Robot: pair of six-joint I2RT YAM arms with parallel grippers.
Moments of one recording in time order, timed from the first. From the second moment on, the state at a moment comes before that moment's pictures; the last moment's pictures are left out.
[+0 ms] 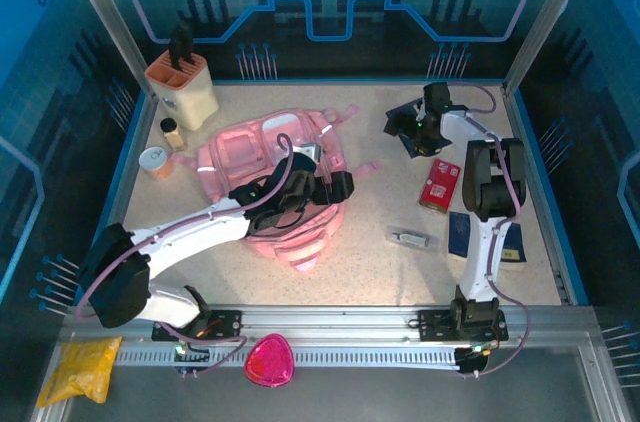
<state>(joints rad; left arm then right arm) -0.78 1.40 0.94 -0.15 -0.08 -0.79 0.05 2.15 1.61 -0.56 -0.29 0.49</state>
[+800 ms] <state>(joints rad) -0.78 1.36 0.90 -0.15 -0.09 -0.80 0.21 1.91 1.21 -0.34 -0.33 0.58</state>
